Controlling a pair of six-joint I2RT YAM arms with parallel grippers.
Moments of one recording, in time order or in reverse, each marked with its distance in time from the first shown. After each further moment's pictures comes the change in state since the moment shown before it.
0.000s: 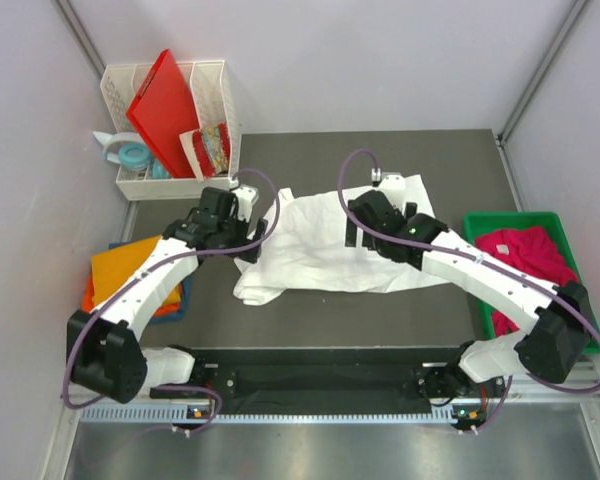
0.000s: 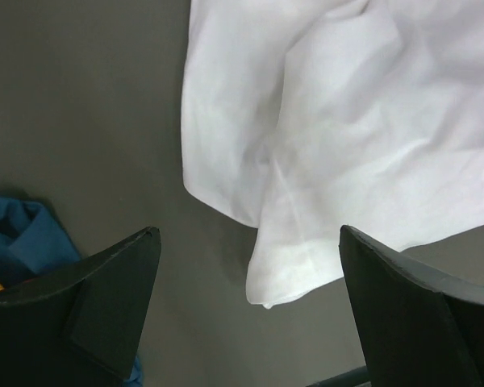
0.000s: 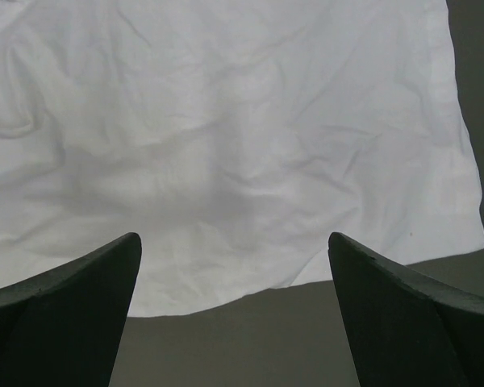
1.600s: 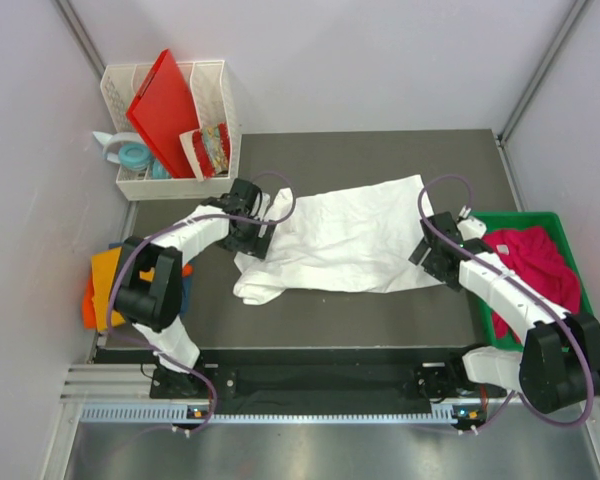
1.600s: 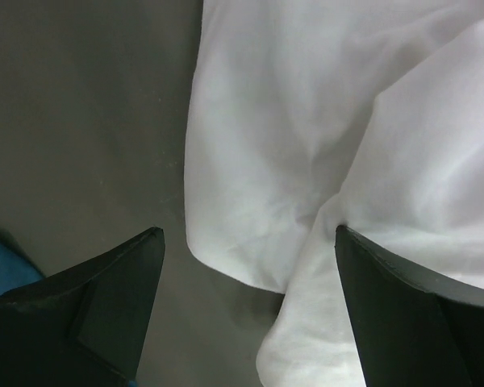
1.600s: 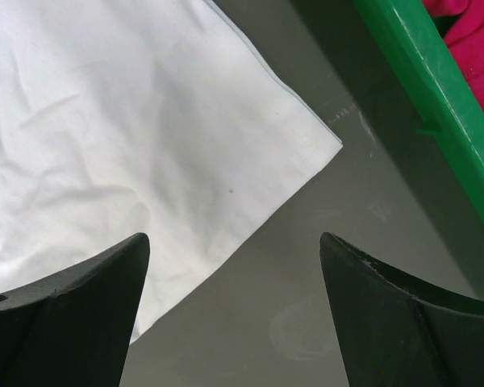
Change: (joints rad) left arm -0.001 0.446 0.141 -0.032 -0.089 -0.040; right arm -0.506 -0.161 -0.469 0.047 -0.139 0.239
